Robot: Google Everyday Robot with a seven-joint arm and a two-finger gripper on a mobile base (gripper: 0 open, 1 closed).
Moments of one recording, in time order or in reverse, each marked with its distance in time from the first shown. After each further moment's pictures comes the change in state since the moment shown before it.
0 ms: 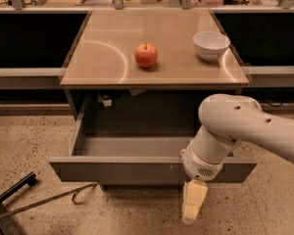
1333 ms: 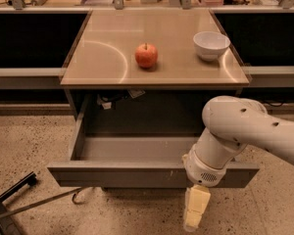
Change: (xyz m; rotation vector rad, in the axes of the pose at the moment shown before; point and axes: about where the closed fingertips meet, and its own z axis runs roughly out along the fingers) arm 0.001 0.021 -0.003 -0.036 -0.012 0.023
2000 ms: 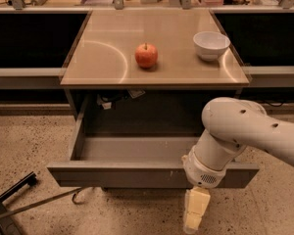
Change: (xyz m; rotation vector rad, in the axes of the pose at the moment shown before) arm -0.003 0.005 0.003 -0.013 -0.003 -0.012
